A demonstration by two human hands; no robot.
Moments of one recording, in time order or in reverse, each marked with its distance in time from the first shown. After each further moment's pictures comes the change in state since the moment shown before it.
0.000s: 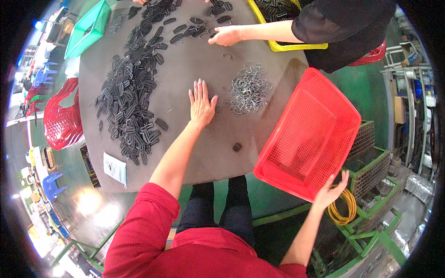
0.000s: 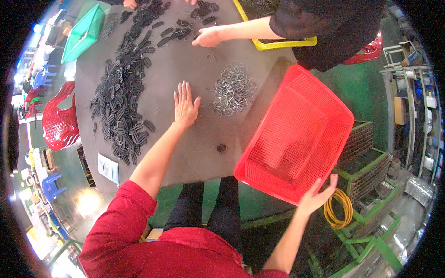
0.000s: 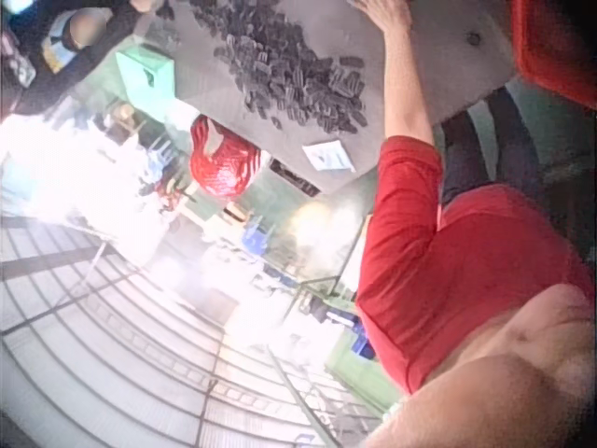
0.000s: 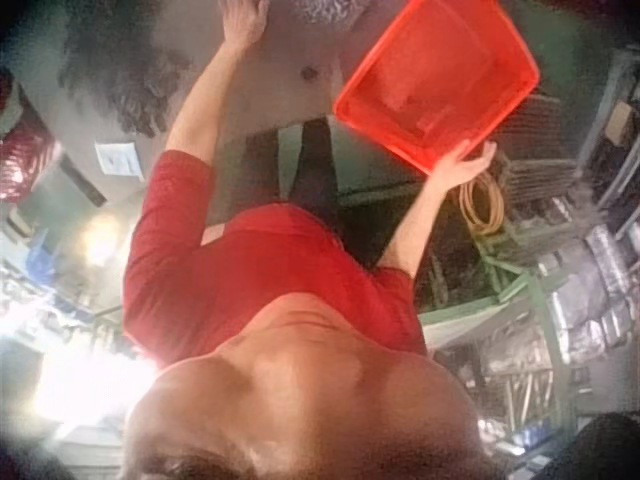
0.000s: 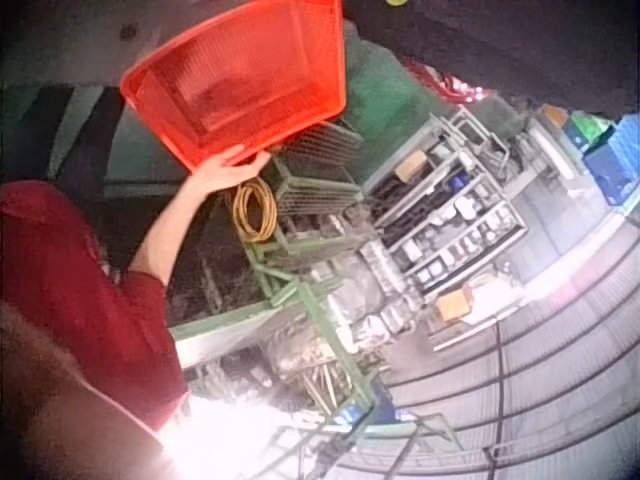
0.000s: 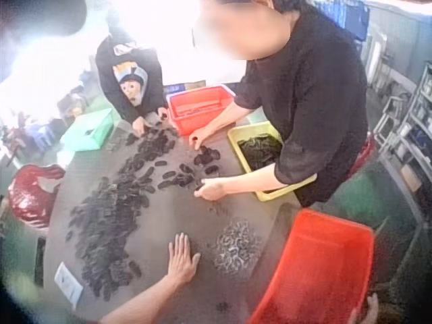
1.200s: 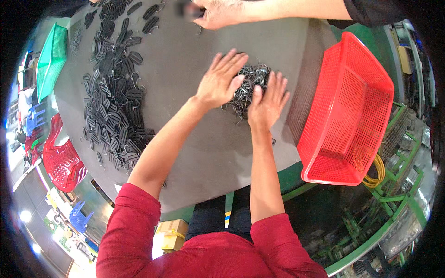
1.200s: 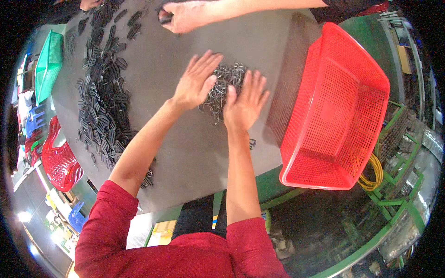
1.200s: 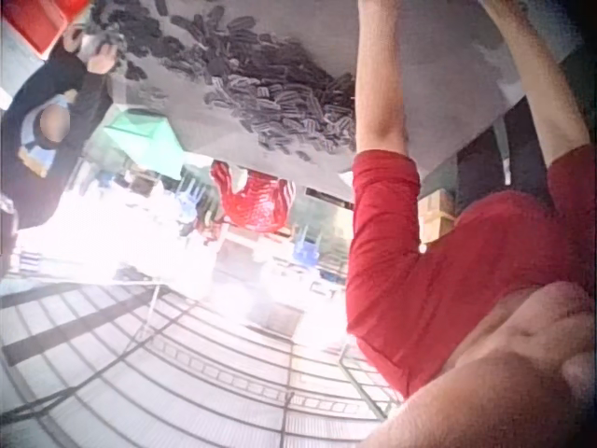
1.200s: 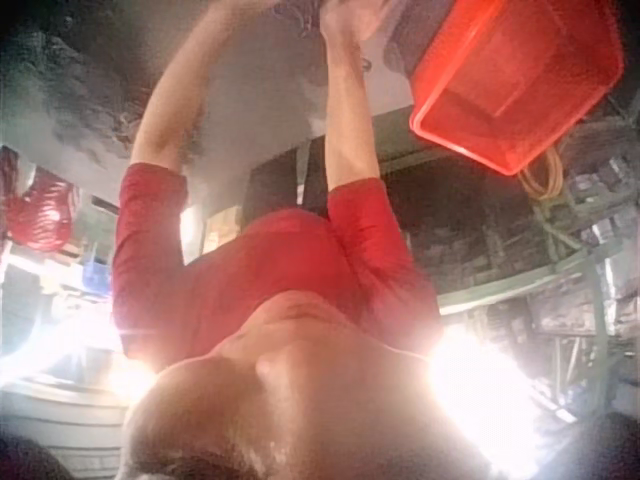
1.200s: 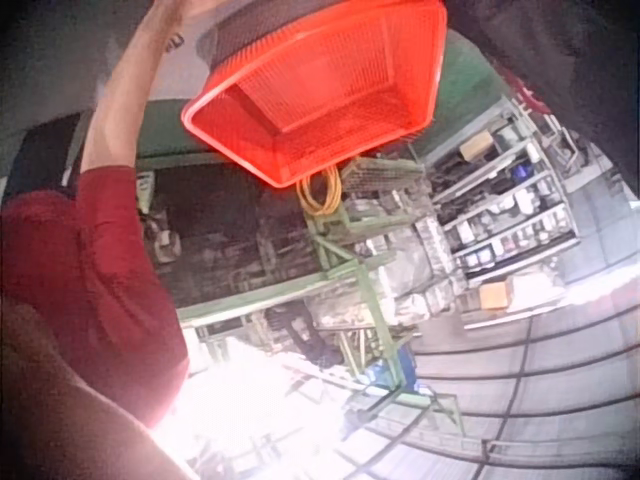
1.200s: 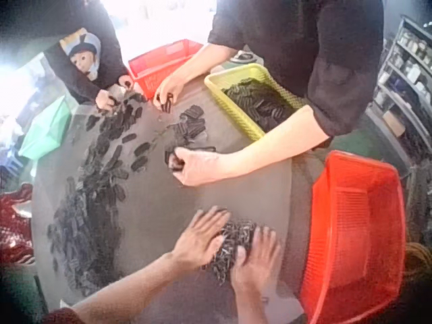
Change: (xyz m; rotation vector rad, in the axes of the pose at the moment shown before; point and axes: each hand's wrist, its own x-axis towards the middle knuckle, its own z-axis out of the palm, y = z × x) left_hand 0.078 -0.008 -0.016 -0.426 -0.244 0.658; right_hand -0.075 -0.184 0.313 -0.060 -0.207 -0.035
